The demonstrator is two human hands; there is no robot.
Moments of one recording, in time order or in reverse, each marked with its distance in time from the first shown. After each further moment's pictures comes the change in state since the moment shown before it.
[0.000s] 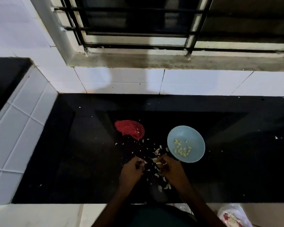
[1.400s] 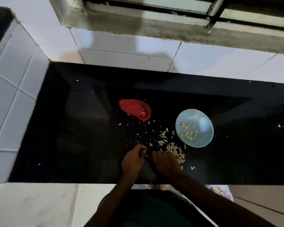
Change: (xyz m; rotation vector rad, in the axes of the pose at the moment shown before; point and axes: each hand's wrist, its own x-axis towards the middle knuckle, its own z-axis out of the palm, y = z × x) left_hand -0.002 -0.032 0.006 0.126 0.023 -0.049; right_hand 0.000 -0.037 0.054 -1.145 -0.454 -0.151
